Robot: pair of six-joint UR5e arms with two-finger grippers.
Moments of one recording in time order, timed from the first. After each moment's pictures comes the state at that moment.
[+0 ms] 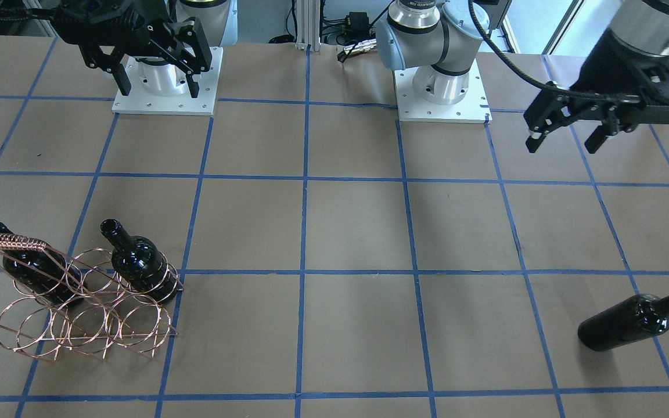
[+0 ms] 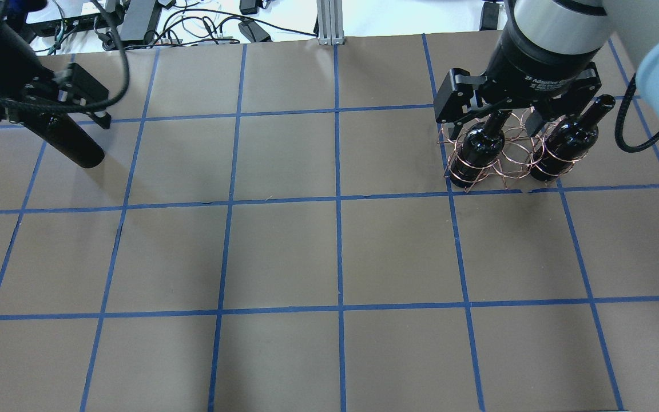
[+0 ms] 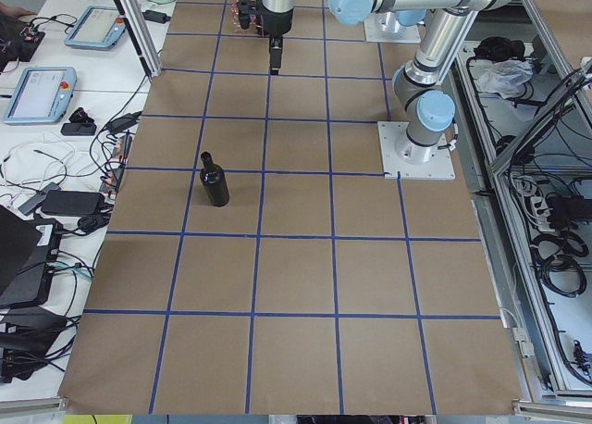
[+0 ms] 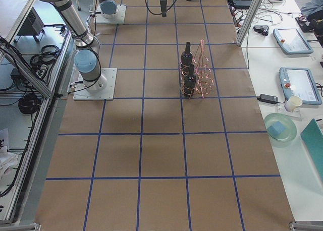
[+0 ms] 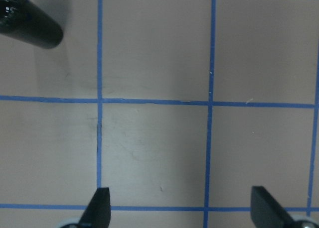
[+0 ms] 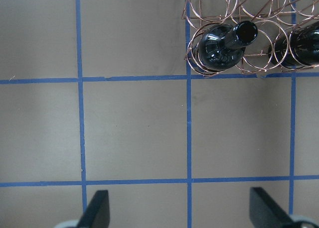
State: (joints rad) left arm -1.25 -1.53 -1.54 -1.56 1.51 0.24; right arm 1.68 -1.68 1.54 -1.52 -1.58 0.12
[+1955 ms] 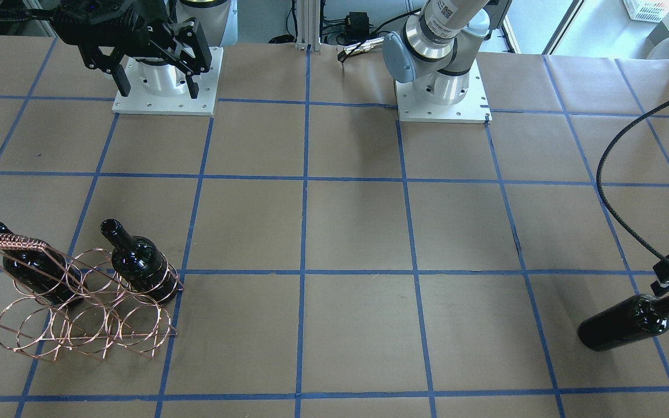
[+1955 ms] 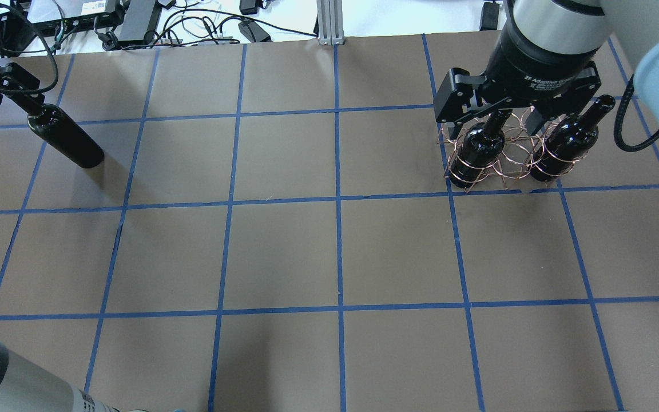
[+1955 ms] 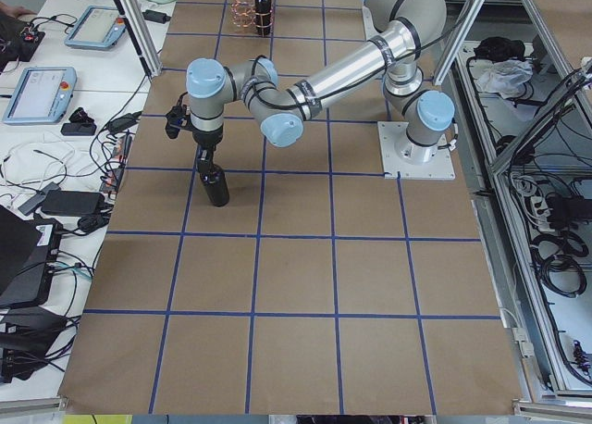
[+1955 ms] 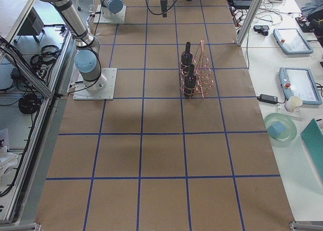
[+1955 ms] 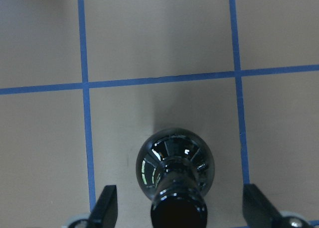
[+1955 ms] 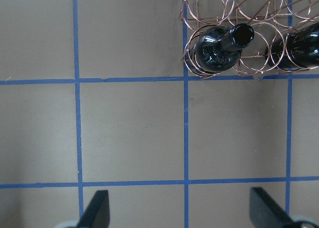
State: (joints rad) left arm -1.05 -2.00 -1.37 -1.17 1.49 0.58; right arm 1.68 -1.68 1.54 -1.52 -1.59 0.12
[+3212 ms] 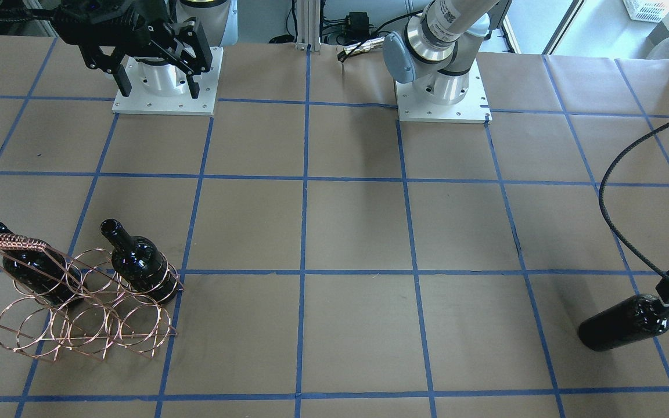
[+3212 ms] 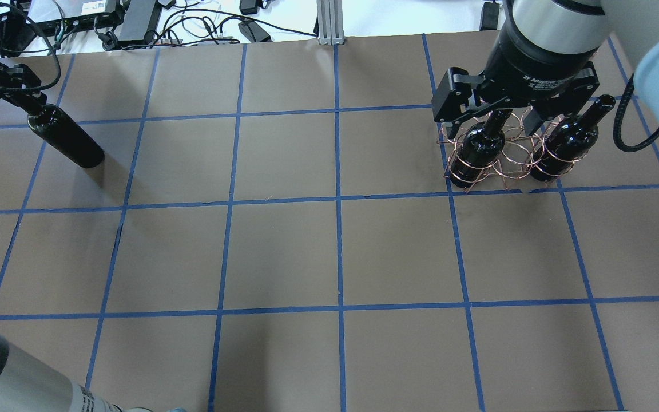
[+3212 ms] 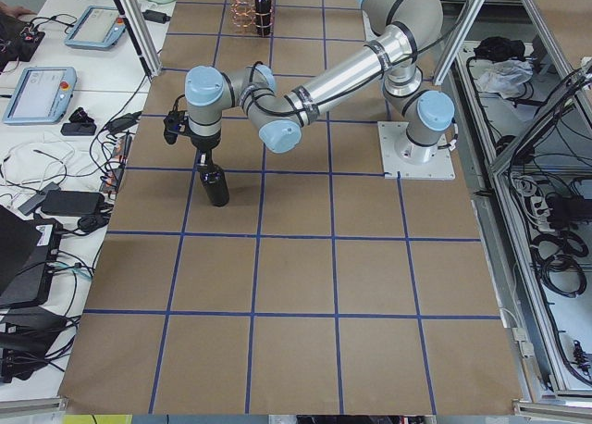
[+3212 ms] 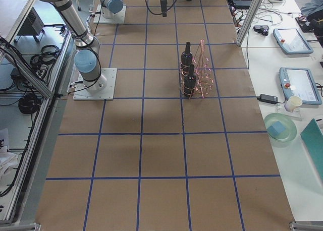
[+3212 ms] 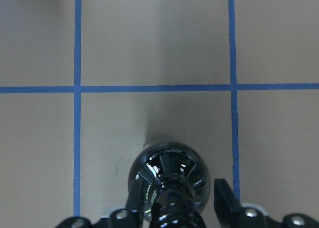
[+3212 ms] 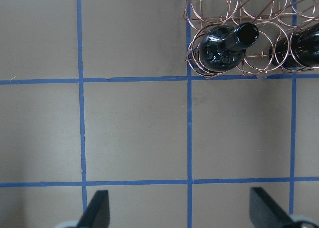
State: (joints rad) left arm -1.04 -2.02 -1.37 -1.17 1.44 0.52; right arm 1.68 -1.68 1.54 -1.52 -1.58 0.12
